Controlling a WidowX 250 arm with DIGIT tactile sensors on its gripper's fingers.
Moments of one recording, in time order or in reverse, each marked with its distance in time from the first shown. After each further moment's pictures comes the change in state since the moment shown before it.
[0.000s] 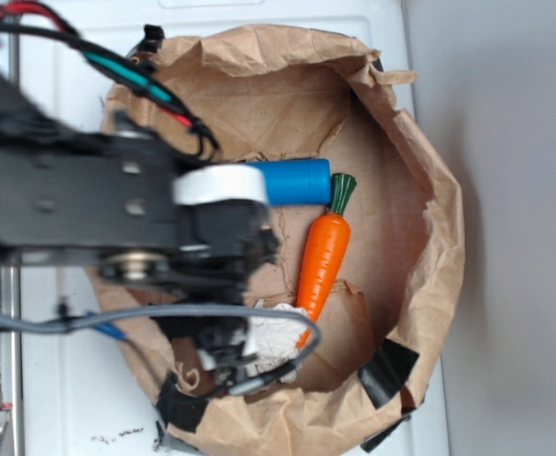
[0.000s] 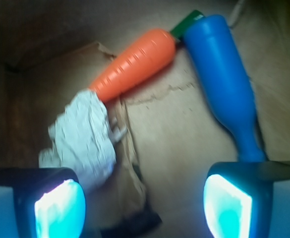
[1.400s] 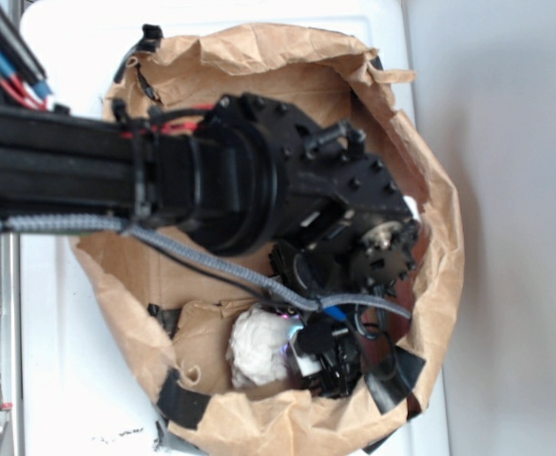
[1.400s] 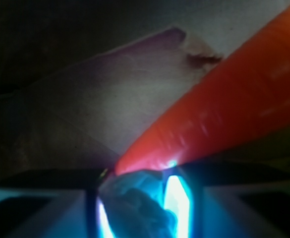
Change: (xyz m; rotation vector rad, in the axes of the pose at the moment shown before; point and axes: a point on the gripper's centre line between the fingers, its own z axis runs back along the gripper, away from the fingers) arm 0.035 -0.035 -0.061 -0.206 0.261 -0.013
